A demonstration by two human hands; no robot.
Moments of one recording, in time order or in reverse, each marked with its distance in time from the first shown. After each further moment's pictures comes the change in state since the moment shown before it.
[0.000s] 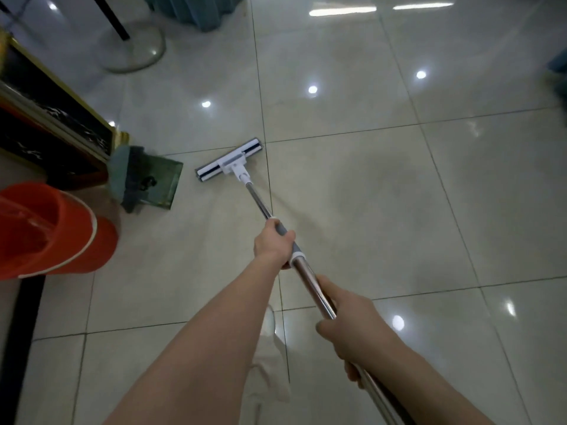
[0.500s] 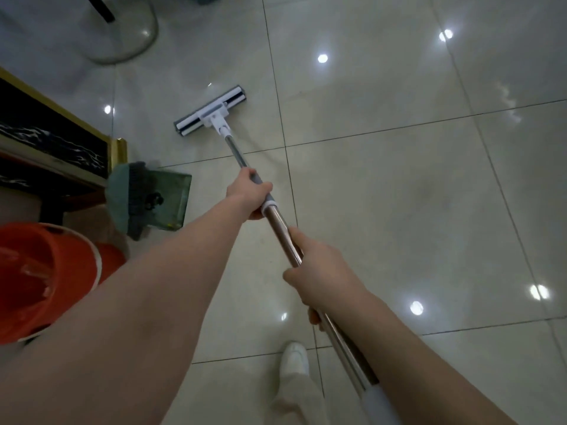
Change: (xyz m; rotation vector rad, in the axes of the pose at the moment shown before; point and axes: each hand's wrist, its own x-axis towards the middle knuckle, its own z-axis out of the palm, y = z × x) left_hand 0.263 0.125 -0.117 0.012 -0.006 -0.038; right_hand 0.236 -0.182 -0.025 0.061 -0.012 -0.002
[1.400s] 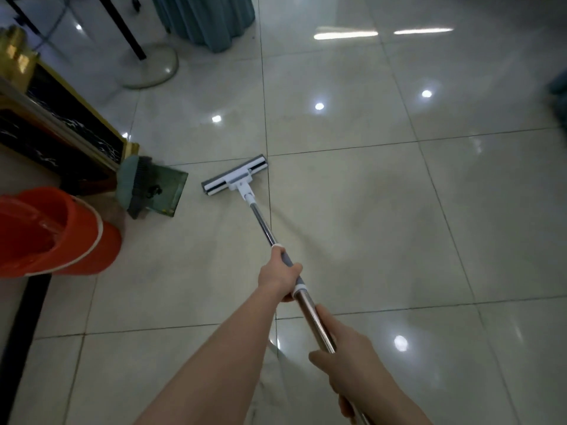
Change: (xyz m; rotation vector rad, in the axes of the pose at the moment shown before) left_hand -0.298 -0.150 0.149 0.056 -0.083 -0.026; right_hand -0.252 0.231 0.015 0.028 0.009 0.031
